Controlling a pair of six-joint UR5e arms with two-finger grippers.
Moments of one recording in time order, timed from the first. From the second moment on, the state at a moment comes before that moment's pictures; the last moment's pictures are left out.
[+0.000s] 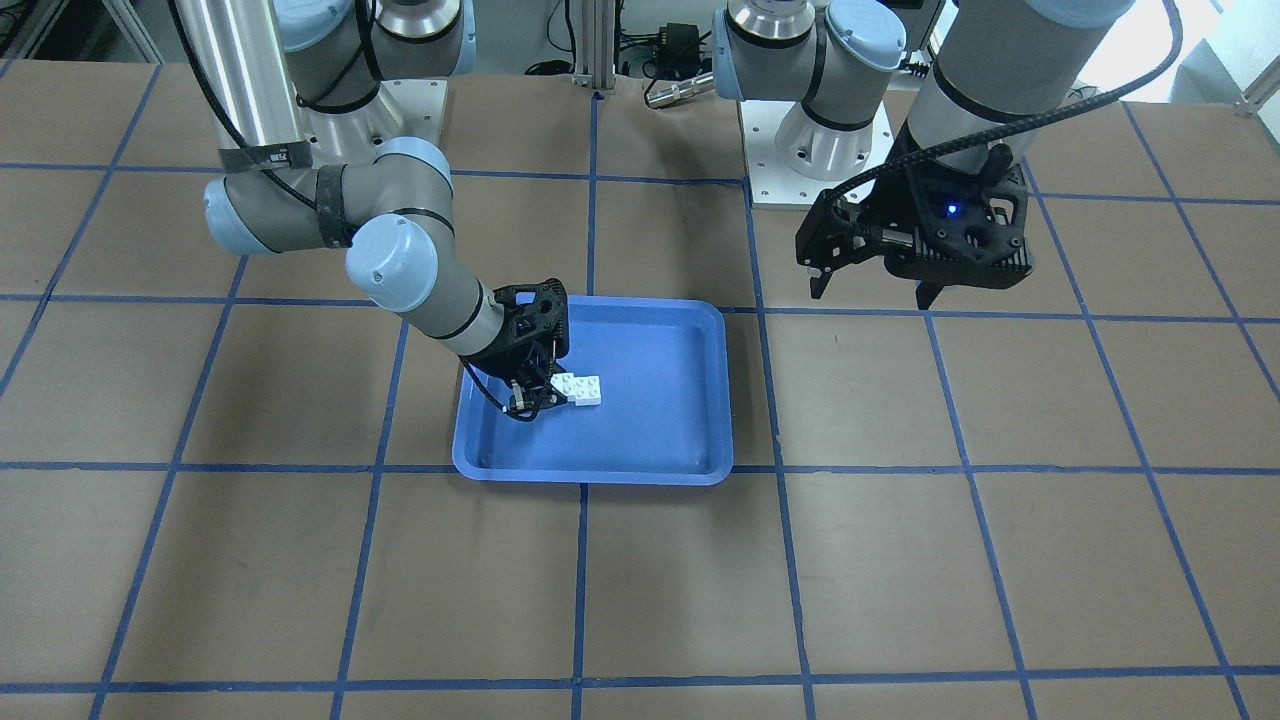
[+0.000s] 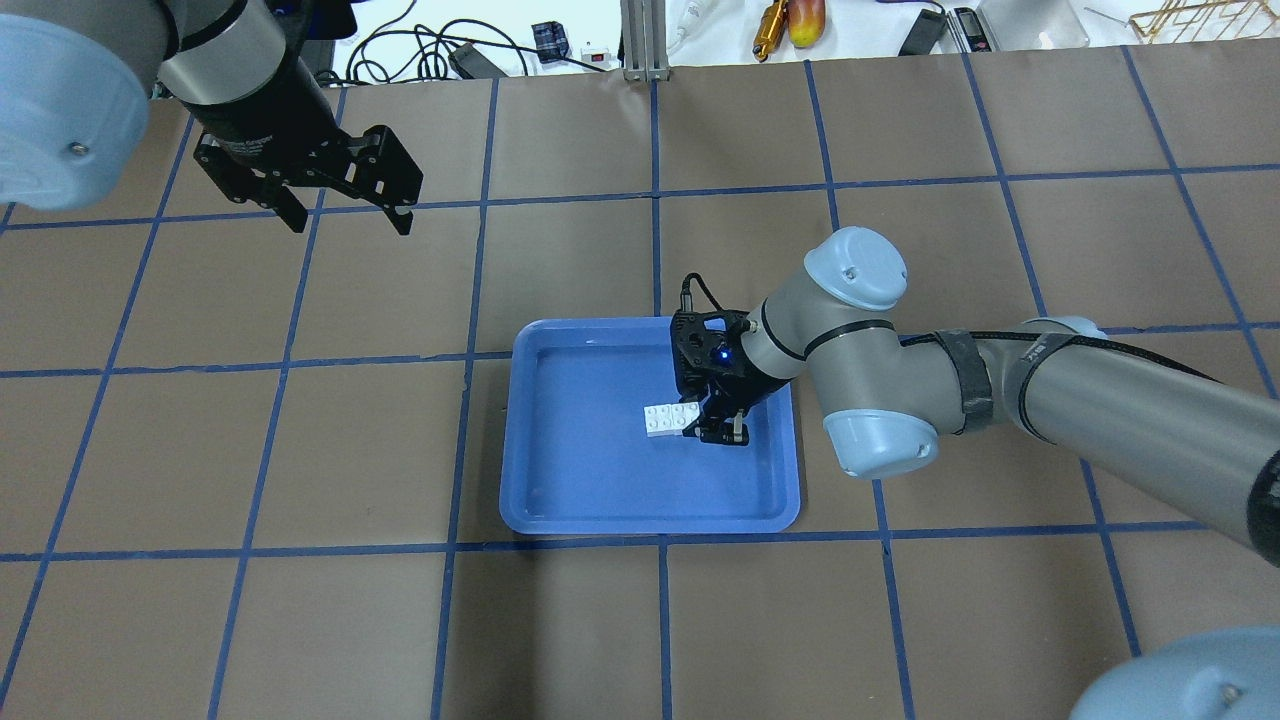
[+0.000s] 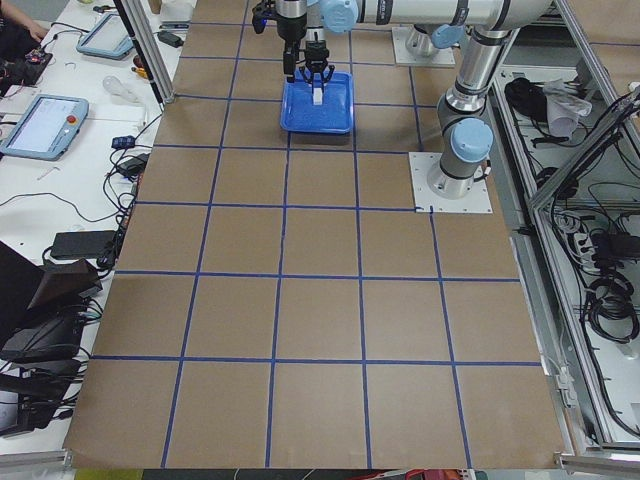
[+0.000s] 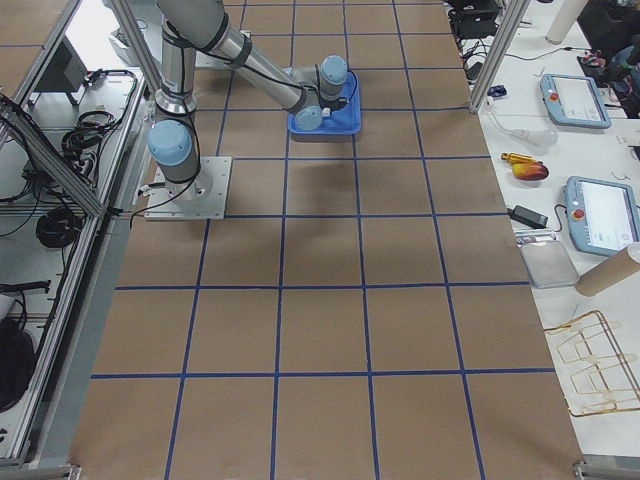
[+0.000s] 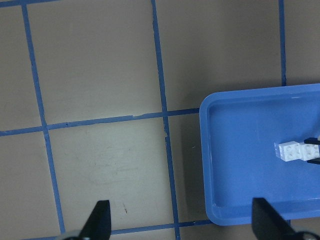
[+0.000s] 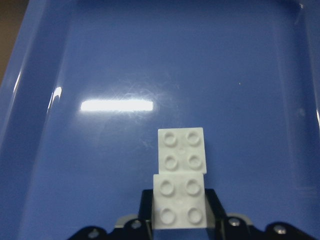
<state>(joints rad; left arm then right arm) -1.56 -1.62 -1.53 -1.54 1.55 0.10 1.74 -1.22 2.09 -2.47 -1.11 -1.46</state>
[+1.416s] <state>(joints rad) -1.56 -1.62 -1.53 -1.54 1.55 0.10 1.74 -1.21 2.10 -2.48 -1.10 -1.42</state>
